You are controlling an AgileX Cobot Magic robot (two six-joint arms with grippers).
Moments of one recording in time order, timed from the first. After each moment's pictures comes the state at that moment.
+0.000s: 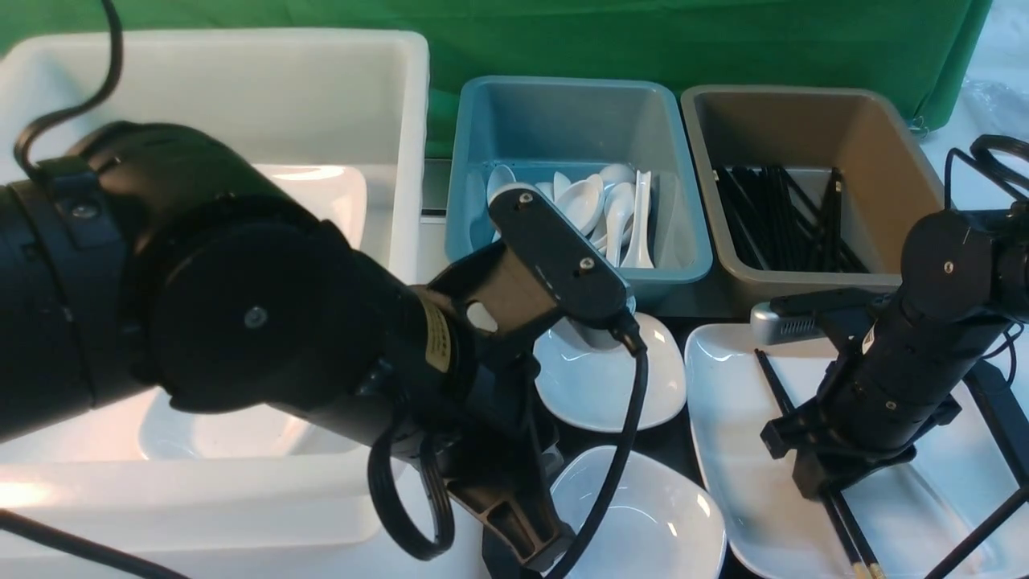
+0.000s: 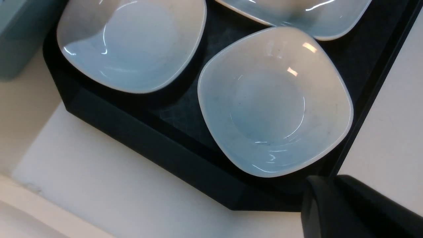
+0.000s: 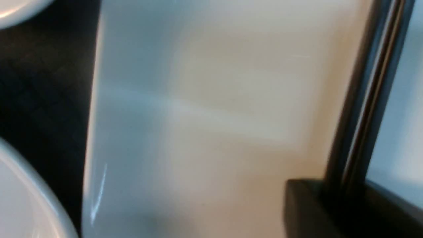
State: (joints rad) right arm 0.25 1.79 -1.04 0.12 0.73 -0.07; left arm -0.82 1.39 -1.10 -0.13 0.81 0.30
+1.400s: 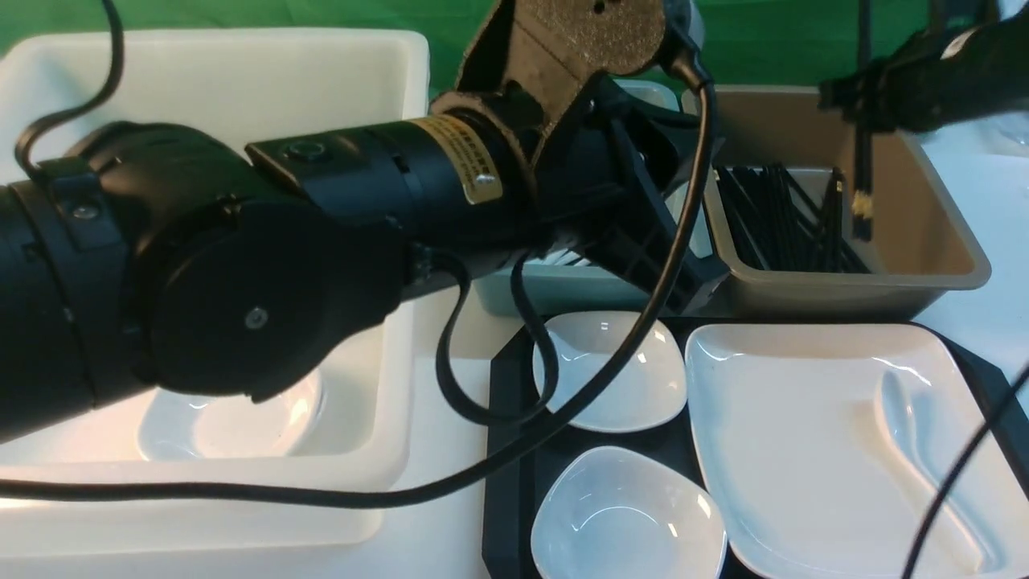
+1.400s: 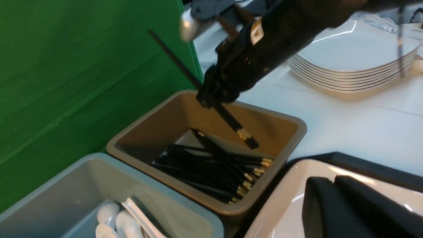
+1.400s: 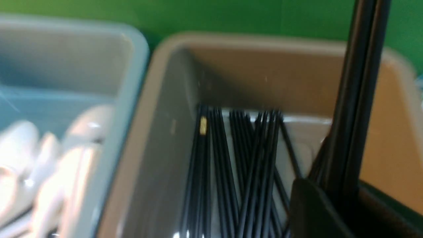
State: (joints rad) right arm 0.05 1.99 -1.63 0.13 0.29 -0.12; left arm -0.82 1.39 -1.10 -0.12 0.03 0.35
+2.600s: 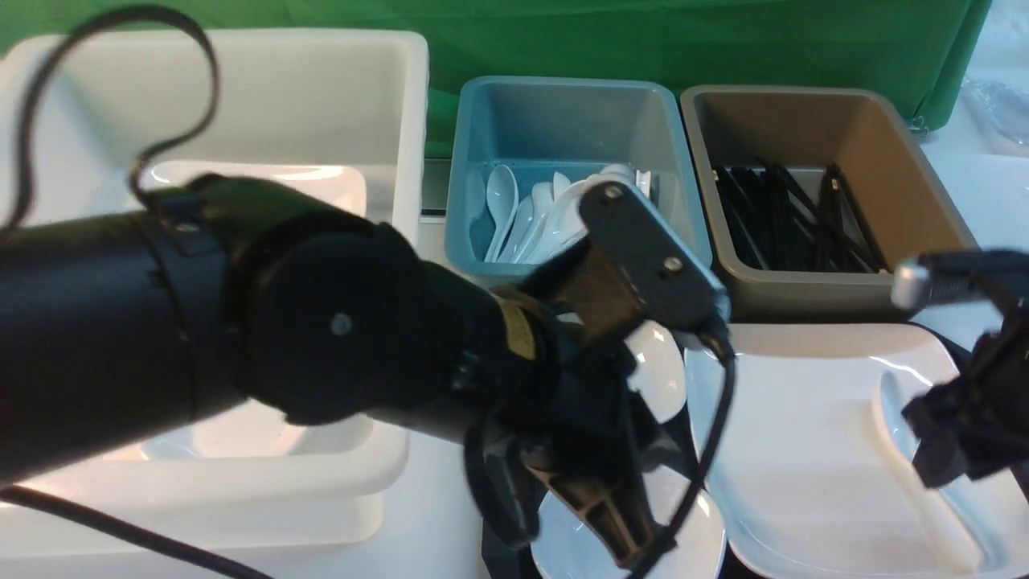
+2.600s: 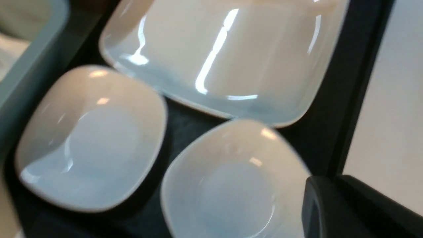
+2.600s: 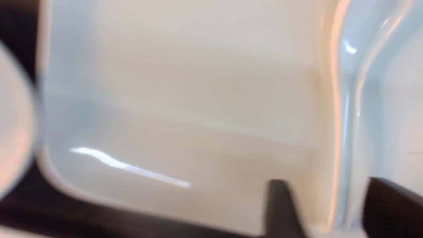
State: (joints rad) right arm 0.05 1.54 -0.94 0.10 0.83 -0.18; left arm -0.86 1.48 -1.10 -0.40 0.56 0.62
